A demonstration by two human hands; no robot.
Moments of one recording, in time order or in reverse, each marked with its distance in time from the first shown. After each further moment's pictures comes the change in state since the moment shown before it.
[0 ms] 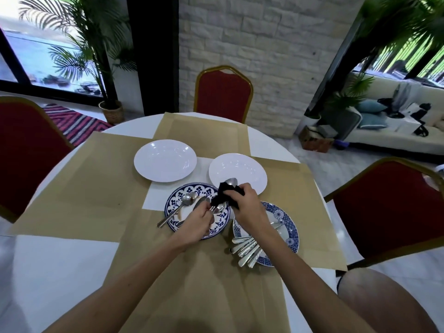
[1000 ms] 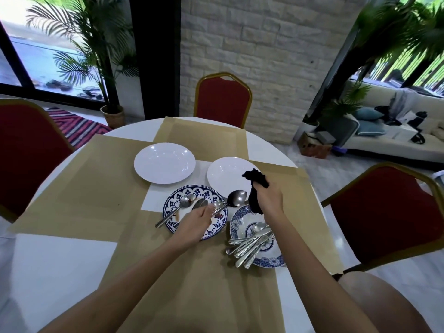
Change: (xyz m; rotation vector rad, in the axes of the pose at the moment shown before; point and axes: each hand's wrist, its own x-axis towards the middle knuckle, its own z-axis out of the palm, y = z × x) left_hand -0.016 0.012 0.004 0.282 0.136 0.042; right_hand 0.014 0.006 -0.053 0.712 0.260 0.568
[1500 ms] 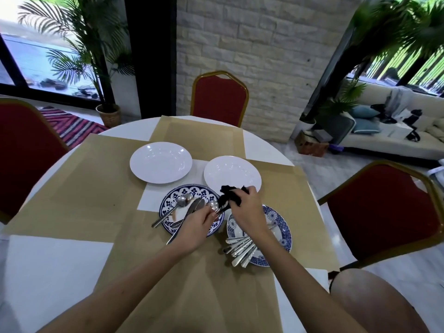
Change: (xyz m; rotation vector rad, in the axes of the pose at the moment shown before) left_hand -0.007 0.007 0.009 0.203 0.019 0.144; right_hand -0.020 0.035 0.027 -0.513 -0.172 -0.345
